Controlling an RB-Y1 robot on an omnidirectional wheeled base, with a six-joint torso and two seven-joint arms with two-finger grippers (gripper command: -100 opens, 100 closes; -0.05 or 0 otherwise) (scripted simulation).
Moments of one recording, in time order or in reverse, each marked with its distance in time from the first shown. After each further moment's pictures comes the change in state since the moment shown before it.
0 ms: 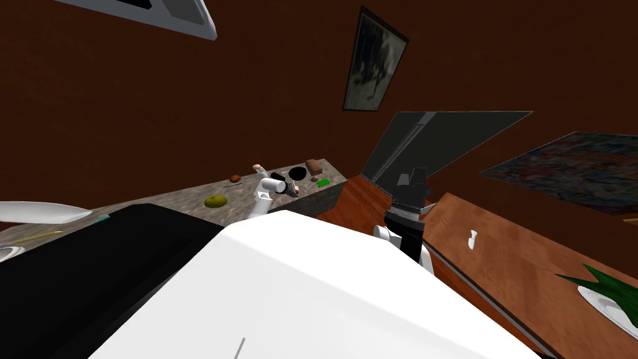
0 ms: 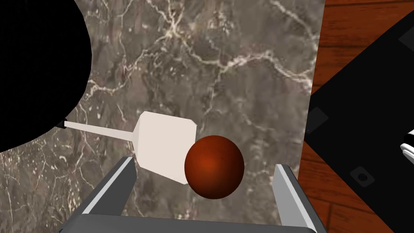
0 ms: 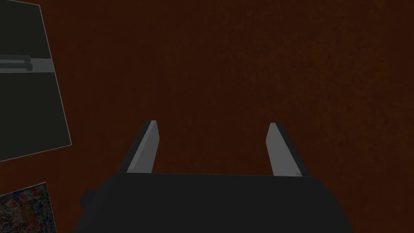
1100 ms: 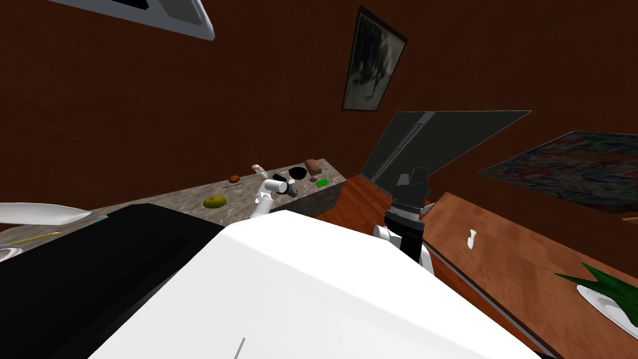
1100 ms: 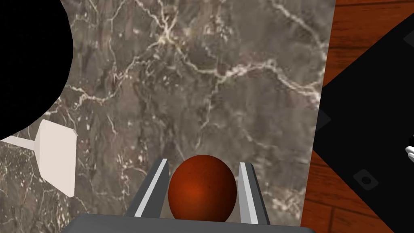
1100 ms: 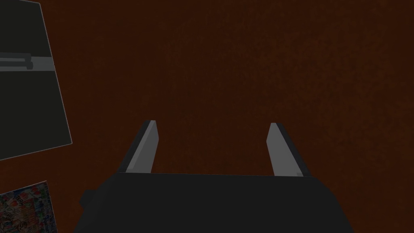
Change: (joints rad) left arm -0.009 -0.015 -0.008 0.079 -0.015 -0.066 -0.030; right arm 0.000 0.000 0.000 0.000 0.000 0.000 0.000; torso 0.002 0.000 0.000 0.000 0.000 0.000
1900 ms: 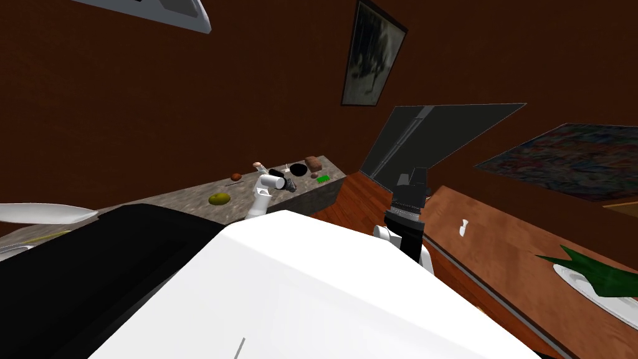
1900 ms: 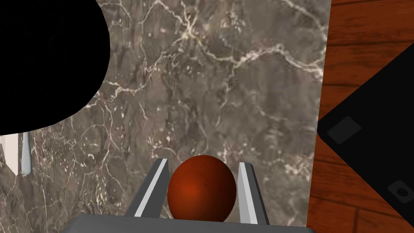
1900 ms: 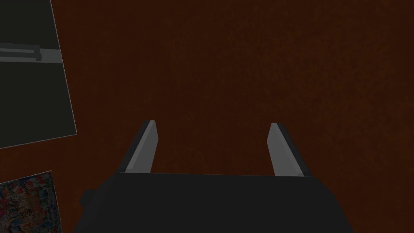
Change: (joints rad) left arm -0.049 0.053 0.033 -0.046 0.025 0.004 -0.005; right arm 0.000 0.000 0.000 0.000 0.000 0.000 0.000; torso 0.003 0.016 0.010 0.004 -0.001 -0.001
